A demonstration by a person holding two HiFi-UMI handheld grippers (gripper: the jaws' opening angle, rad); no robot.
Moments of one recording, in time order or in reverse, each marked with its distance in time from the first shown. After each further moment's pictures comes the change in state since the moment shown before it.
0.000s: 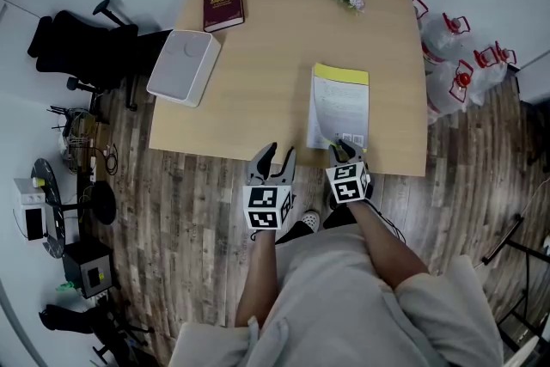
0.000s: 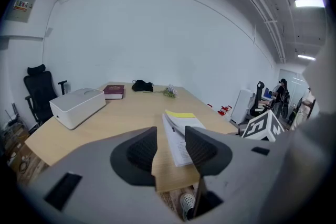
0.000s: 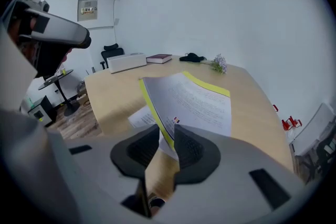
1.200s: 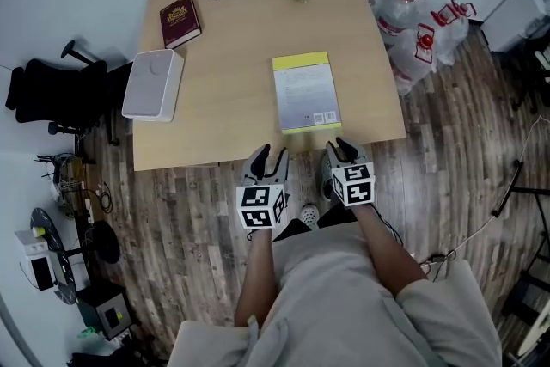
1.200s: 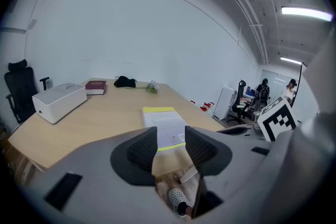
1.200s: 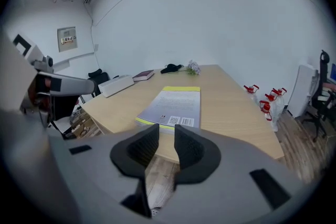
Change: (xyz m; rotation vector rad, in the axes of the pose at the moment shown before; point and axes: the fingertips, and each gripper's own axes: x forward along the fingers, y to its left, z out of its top) left arm -0.015 -0.051 -0.029 0.039 0.021 -0.172; right arm -0.098 -0.014 -0.026 0.296 -0.143 -0.076
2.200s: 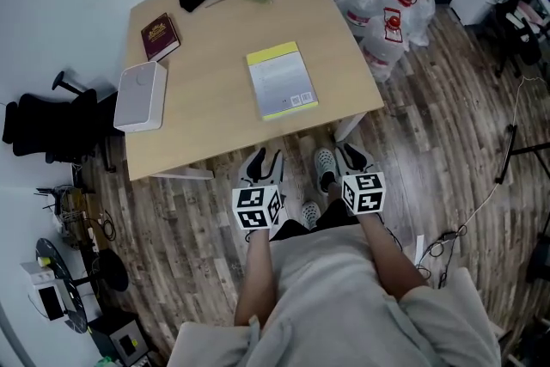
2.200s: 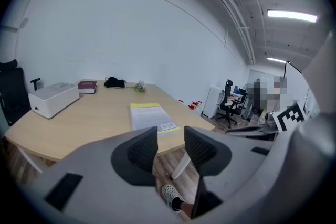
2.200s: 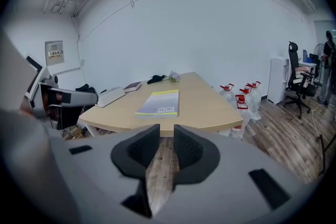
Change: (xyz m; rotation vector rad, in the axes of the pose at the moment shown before) left arm -0.048 -0.051 -0.037 0.050 -0.021 -0.106; right arm -0.115 -0.011 -0.061 0.153 -0.139 -0.145
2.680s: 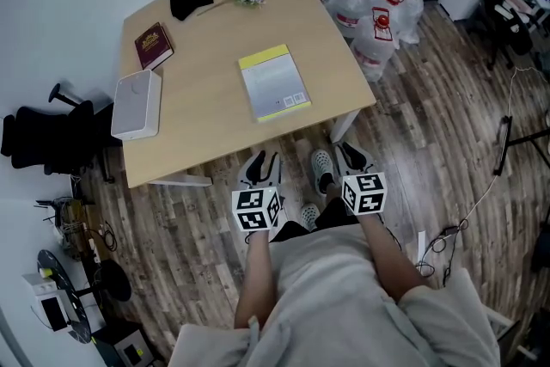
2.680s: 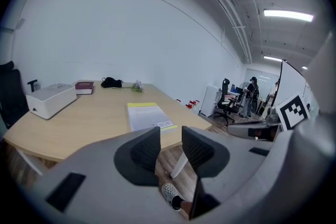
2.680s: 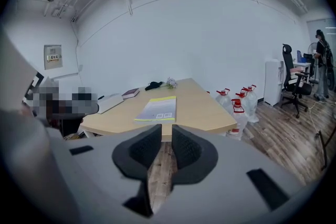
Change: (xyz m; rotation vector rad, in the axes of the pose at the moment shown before) left arm -0.009 -0.015 -0.006 0.021 0.002 -0.026; right arm -0.027 -0.004 0.007 0.024 -0.074 -0.025
